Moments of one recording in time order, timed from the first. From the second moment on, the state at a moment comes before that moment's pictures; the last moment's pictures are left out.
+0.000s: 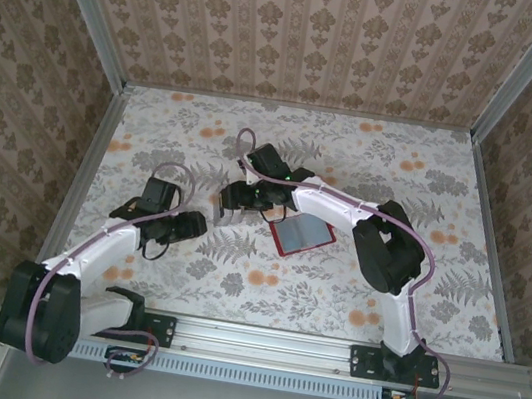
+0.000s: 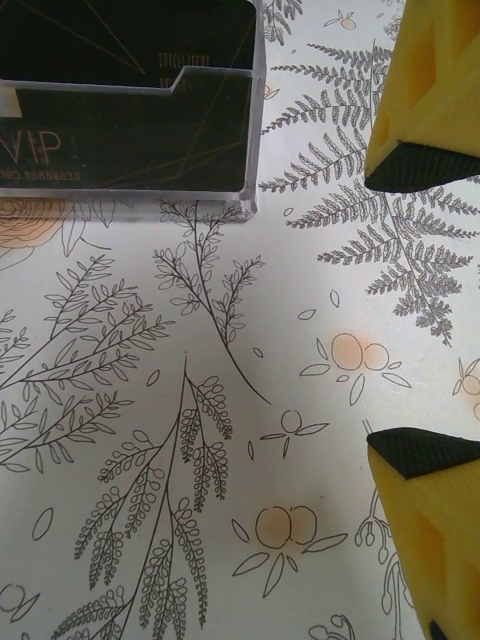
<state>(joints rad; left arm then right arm) -0.27 1.12 0.52 -0.45 0.23 -0.55 0.75 2.08 1.57 -0.39 -0.34 0.55</state>
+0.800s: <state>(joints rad) -0.26 1.12 0.49 -0.42 0.25 -0.55 0.74 2.06 1.55 -0.36 -0.36 0.57</state>
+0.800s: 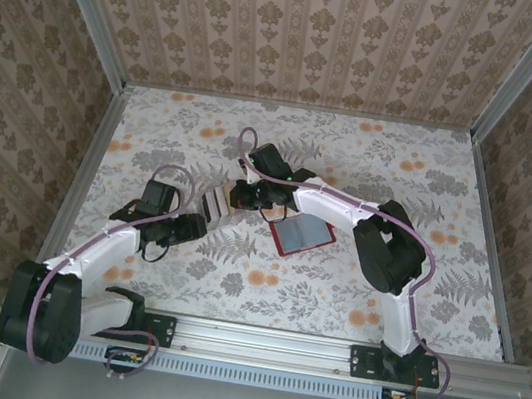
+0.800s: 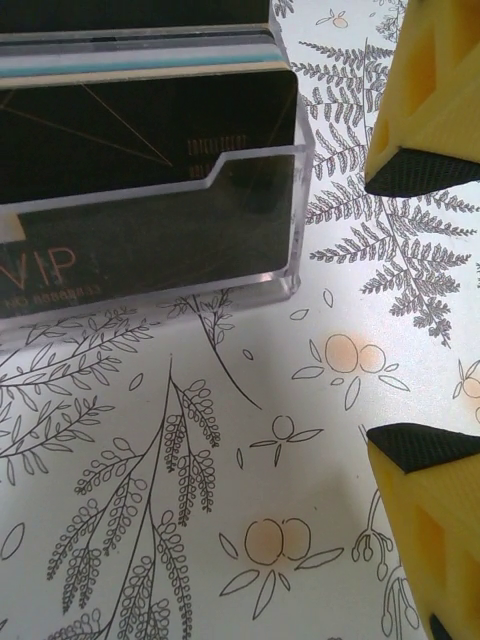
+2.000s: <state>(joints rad) -0.76 1.15 0.56 -0.23 0.17 -0.62 0.27 1.70 1.13 -0.53 -0.59 0.18</state>
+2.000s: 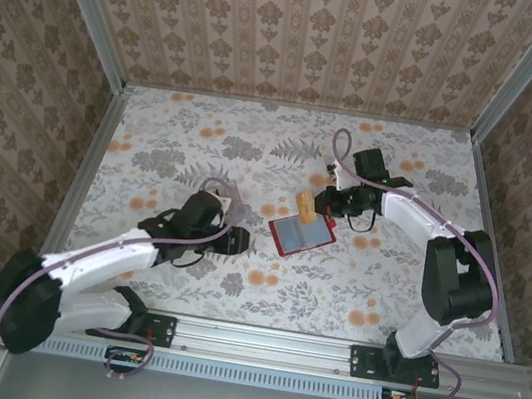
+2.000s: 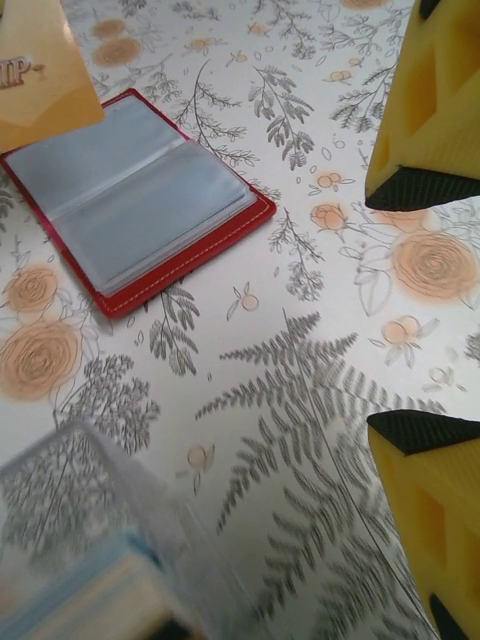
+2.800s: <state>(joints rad) -0.81 1.65 0.81 -0.17 0.12 -0.68 0.25 1.82 1.01 -0.51 -0.80 0.21</state>
